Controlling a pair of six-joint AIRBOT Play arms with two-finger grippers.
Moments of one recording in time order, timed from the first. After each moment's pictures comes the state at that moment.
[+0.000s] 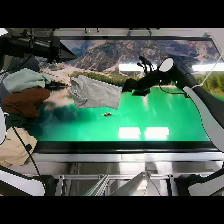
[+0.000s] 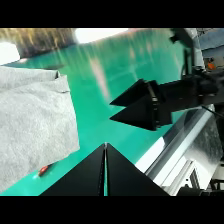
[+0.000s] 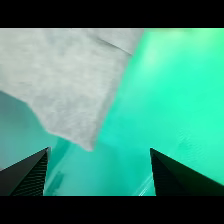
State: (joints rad) left arm 0.05 -1.77 1.97 0.60 -1.49 -1.33; right arm 0.25 -1.78 1.51 -0.89 1.10 1.49
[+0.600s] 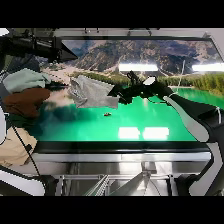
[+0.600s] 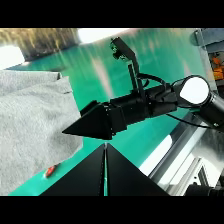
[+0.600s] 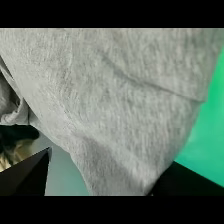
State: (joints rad) left arm 0.06 -1.77 1.97 0.61 -1.49 -1.29; right arm 0.34 -1.98 1.47 -0.48 0.86 1.39
